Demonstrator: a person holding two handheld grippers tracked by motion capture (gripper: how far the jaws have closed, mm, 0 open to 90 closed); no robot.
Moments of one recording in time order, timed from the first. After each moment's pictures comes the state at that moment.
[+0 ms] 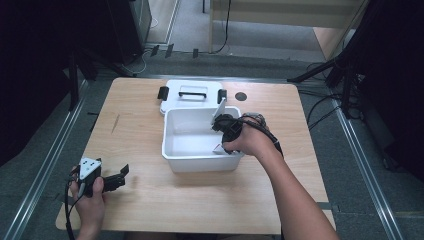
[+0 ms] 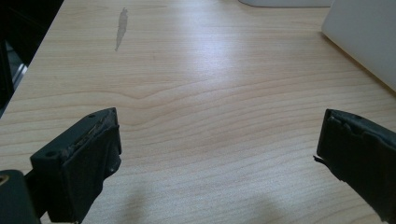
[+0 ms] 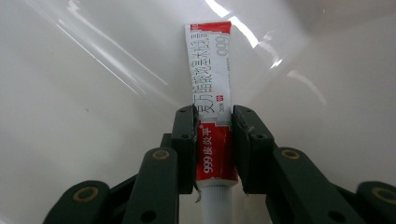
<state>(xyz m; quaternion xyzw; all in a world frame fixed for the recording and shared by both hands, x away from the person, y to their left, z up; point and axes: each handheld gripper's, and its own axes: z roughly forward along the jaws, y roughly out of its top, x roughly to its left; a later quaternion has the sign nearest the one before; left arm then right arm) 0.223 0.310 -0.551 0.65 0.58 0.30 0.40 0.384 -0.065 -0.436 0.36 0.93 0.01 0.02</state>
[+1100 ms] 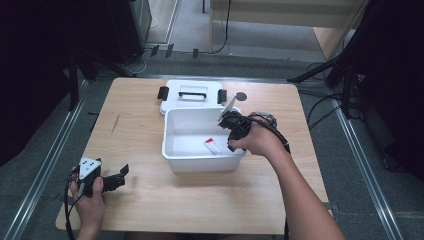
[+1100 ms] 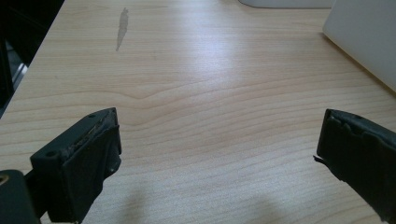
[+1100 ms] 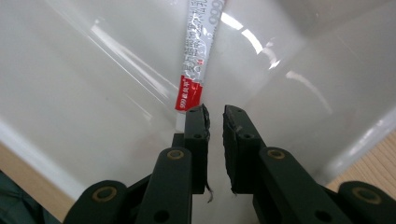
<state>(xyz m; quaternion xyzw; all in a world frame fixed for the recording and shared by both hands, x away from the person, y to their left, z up) 0.223 0.310 -0.551 0.64 0.58 0.30 0.40 0.379 -0.086 -0.418 0.37 0.93 0.07 0.00</state>
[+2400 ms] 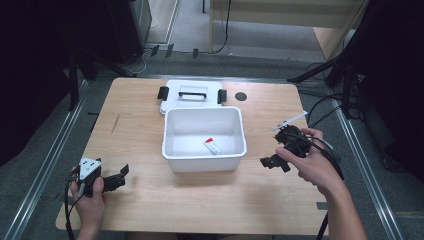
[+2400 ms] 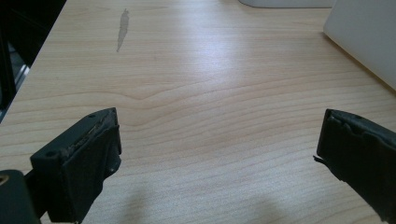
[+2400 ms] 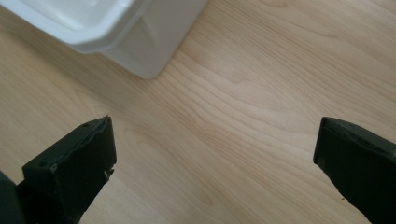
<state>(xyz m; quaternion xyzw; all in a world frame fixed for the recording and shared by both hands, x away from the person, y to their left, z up) 0.222 0.310 -0.551 0.64 0.58 0.30 0.40 0.318 -0.222 -0.404 0.44 0.87 0.20 0.07</state>
